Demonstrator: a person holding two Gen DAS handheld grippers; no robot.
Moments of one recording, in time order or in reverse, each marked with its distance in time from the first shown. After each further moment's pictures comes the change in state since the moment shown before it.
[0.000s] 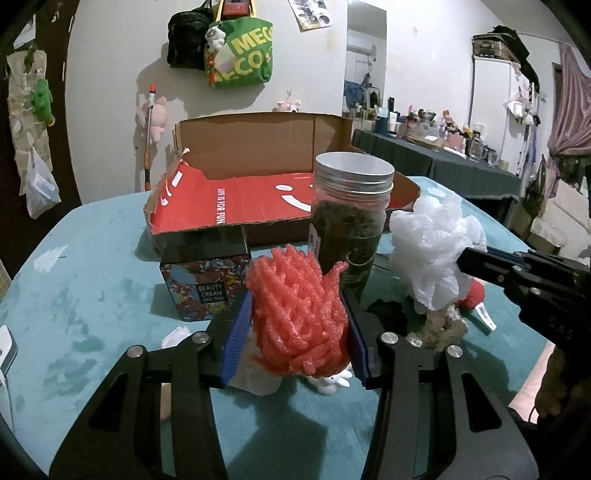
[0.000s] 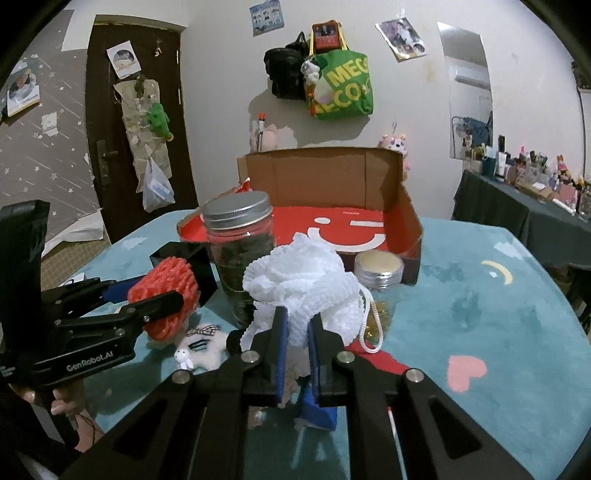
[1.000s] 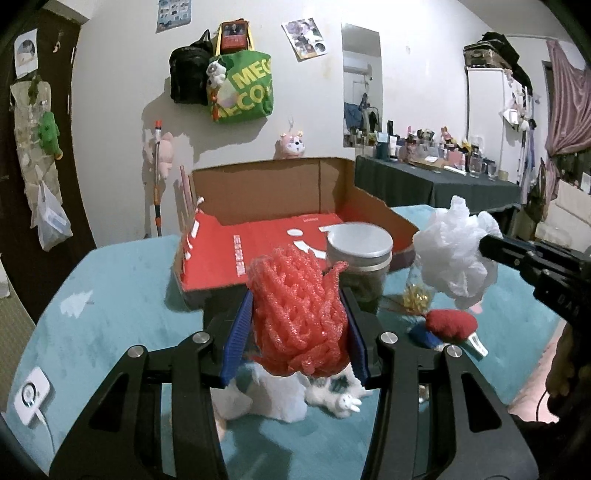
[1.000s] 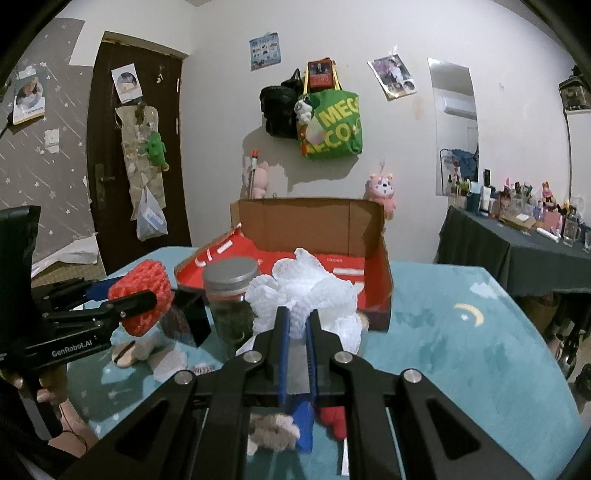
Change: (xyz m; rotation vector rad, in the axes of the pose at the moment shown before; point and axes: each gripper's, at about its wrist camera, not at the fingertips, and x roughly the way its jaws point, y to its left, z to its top) left arm -0.037 0.006 0.038 0.051 -0.101 0.034; right arm -0.037 -0.008 0.031 -0.025 -0.141 -0.048
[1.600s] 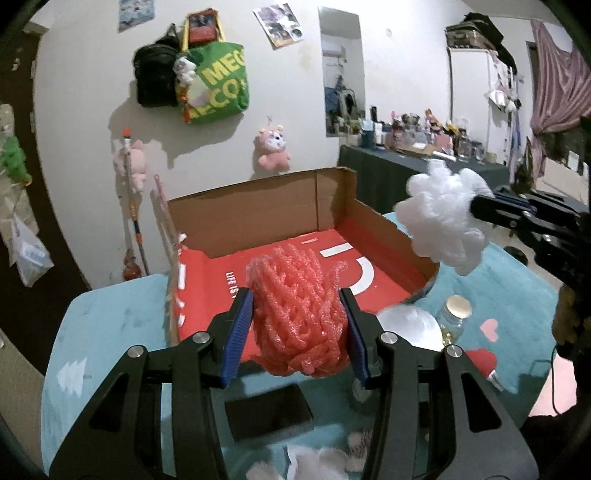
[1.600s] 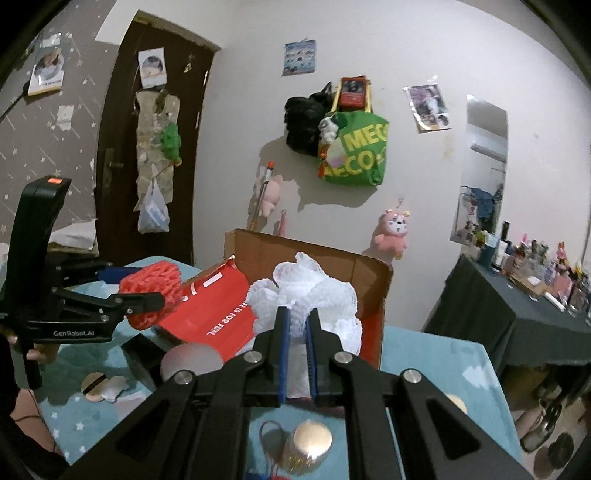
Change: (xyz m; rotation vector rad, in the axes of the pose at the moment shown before) left arm 0.061 0.025 0.081 0.092 0.067 -0.075; right arm 0.060 -0.011 0.088 -0.182 -0.016 0.023
